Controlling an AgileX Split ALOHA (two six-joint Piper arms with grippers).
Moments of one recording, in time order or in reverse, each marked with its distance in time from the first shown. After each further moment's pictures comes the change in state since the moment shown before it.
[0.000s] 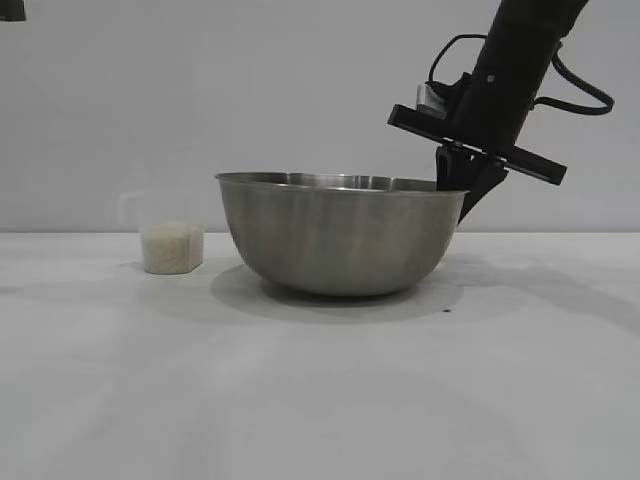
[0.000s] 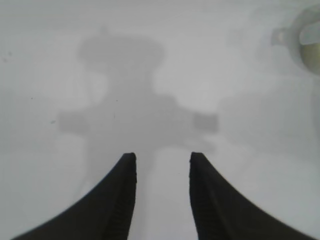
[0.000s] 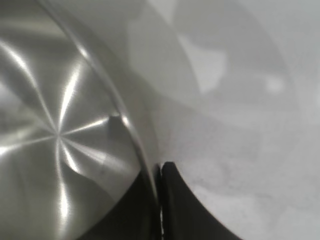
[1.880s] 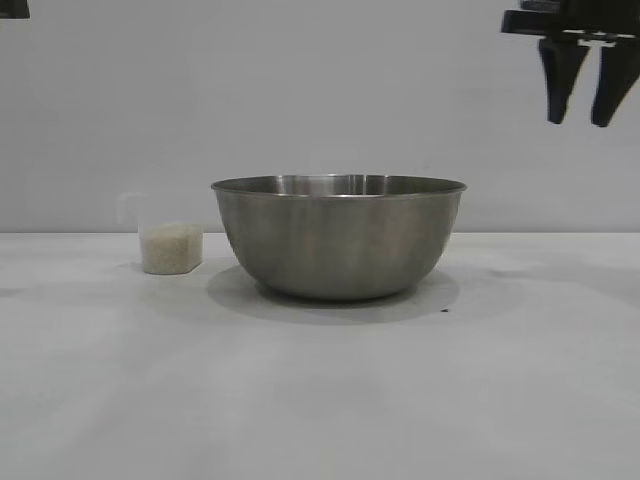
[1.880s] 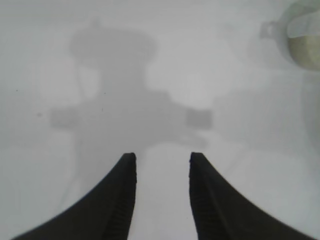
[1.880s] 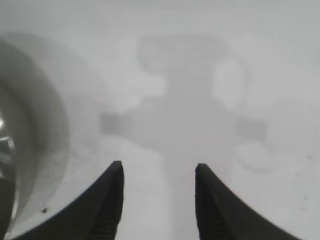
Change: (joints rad) left arm 0.000 0.000 0.000 -0.034 0.018 0.000; right arm -0.168 -0.233 -0.002 -0.312 0.097 0.102
